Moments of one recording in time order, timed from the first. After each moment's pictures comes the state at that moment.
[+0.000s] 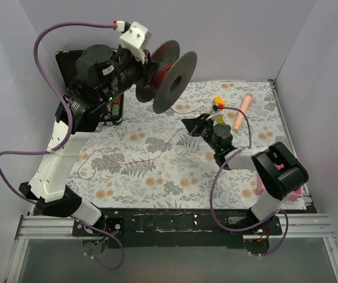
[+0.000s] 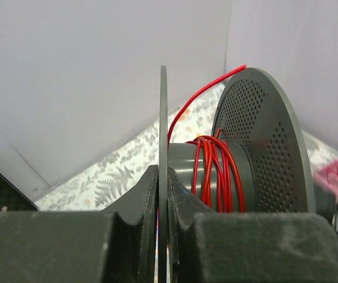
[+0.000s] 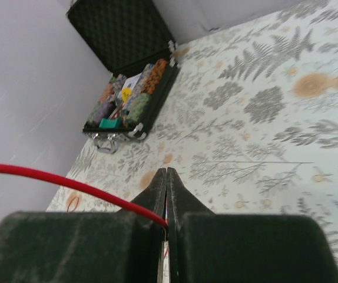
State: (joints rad) left arm -0.68 1.53 2.22 -0.67 -0.02 0.06; right arm 0.62 1.72 0.67 1.09 -0.02 0.72
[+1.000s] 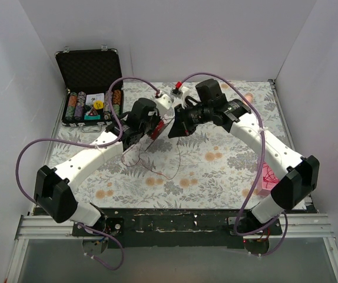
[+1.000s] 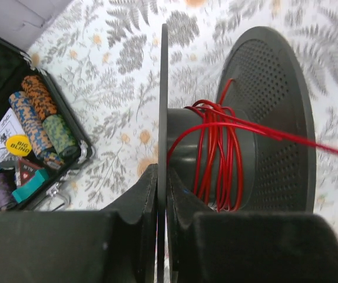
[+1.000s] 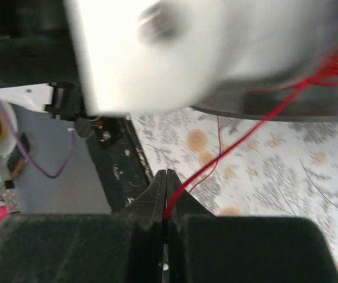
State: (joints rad) left arm -0.68 1.42 1.25 -0.44 -0.28 0.28; right arm 0.64 1.57 1.57 -0.74 -0.67 0.12
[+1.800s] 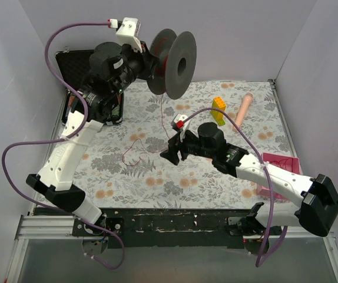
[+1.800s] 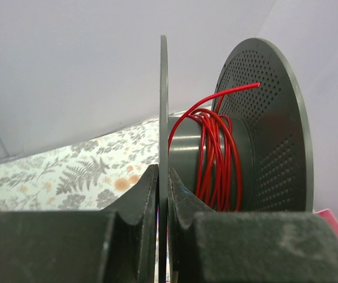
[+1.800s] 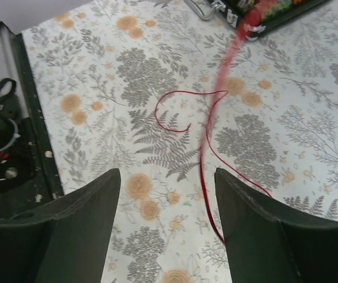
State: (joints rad) left arm -0.58 1.55 2.01 -0.49 -0.07 -0.21; right arm 0.90 1.27 0.95 0.04 -0.31 0.07
